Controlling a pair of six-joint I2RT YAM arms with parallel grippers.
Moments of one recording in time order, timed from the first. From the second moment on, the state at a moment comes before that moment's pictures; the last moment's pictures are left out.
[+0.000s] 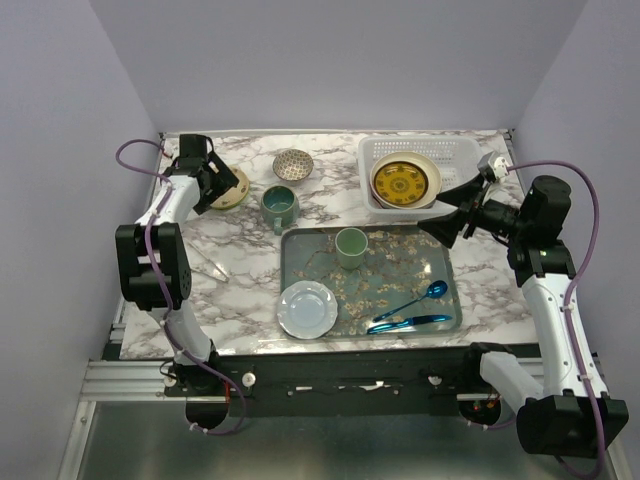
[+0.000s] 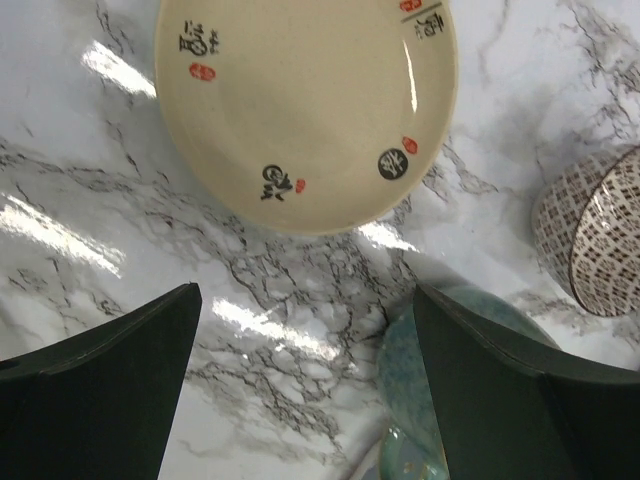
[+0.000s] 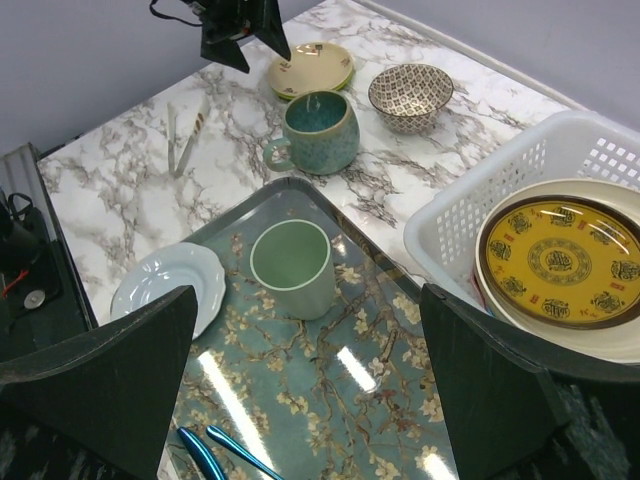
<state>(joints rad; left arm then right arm) 0.05 1.80 1.38 -0.47 -0.04 -0.67 -0.09 0.94 0.92 -0.21 -1.07 -0.08</state>
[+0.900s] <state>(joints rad) 0.15 2.10 1.62 -0.59 -0.12 -0.56 -0.09 0.94 0.92 -0.21 -1.07 -0.08</state>
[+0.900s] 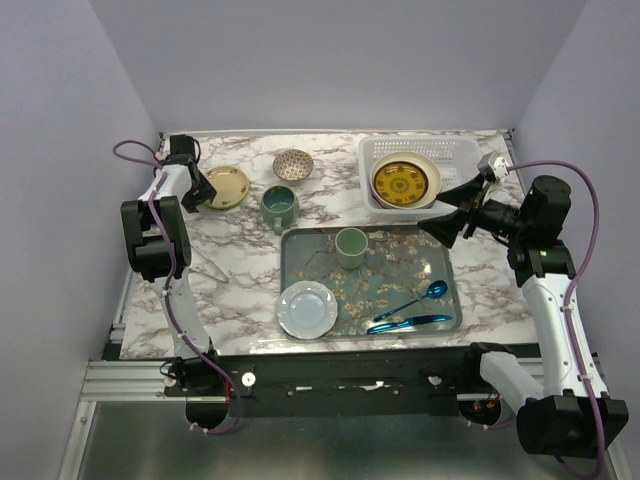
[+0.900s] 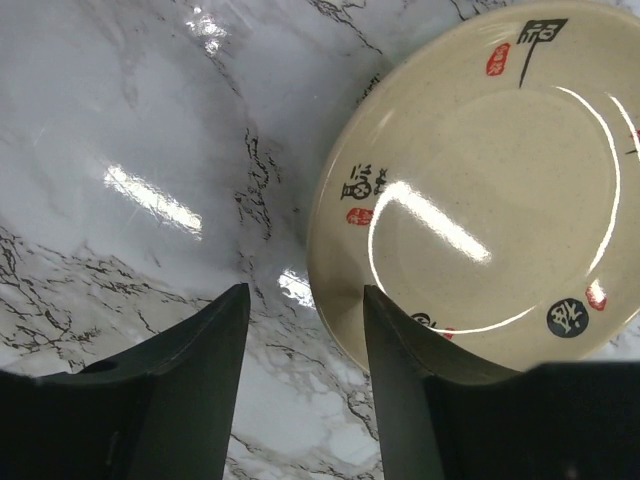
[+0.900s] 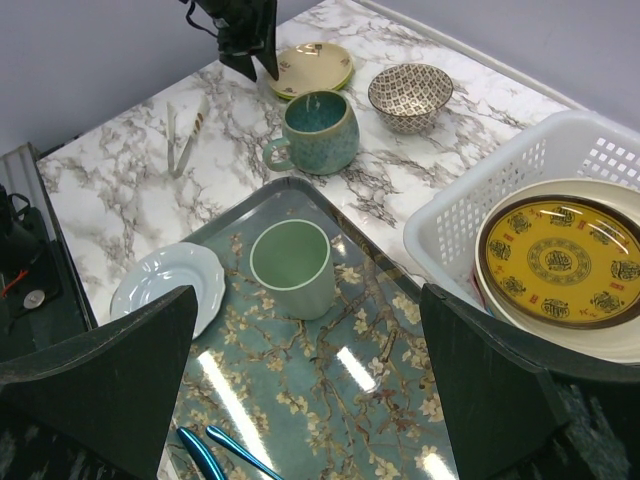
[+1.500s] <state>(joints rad) 0.17 2.11 1.63 -0.57 -0.10 -0.55 -0.09 0.94 0.92 -0.21 -1.07 -0.08</state>
